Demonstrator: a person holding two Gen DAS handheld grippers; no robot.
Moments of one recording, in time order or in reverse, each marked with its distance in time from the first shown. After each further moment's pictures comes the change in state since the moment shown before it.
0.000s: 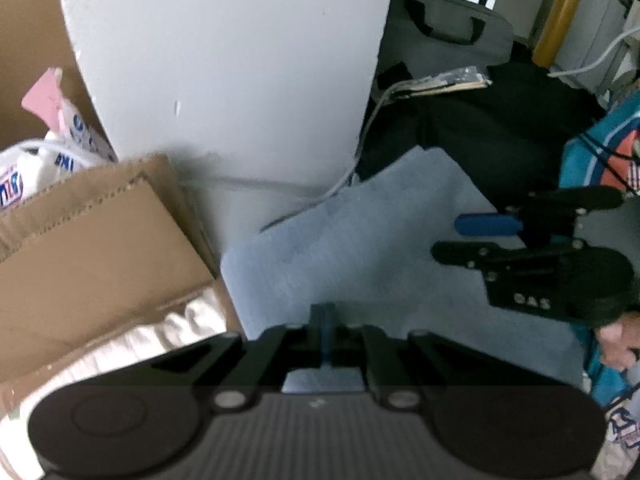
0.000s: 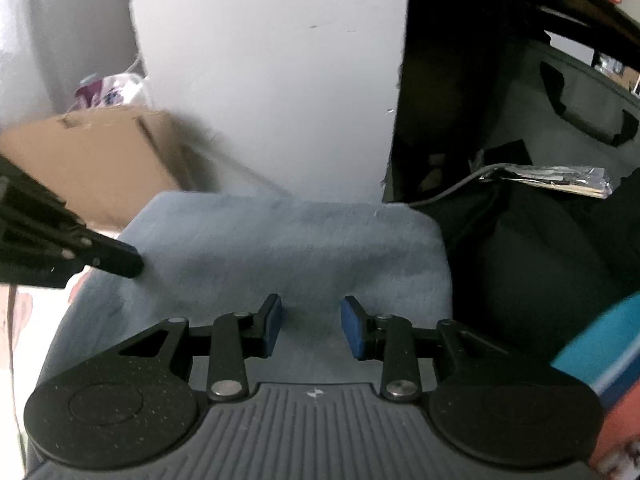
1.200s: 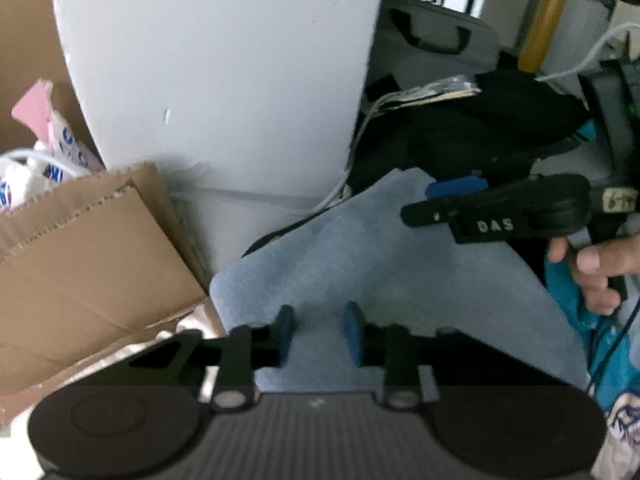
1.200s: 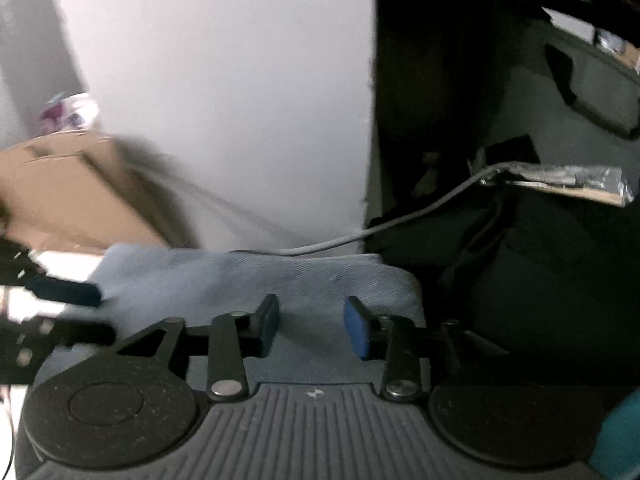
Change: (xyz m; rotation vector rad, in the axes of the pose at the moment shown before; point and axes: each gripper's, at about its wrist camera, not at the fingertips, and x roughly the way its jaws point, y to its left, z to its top) left arm -0.005 -0.007 -0.005 0.036 -0.064 -0.027; right arm 0.021 -0.013 0.036 0.033 0.020 0.025
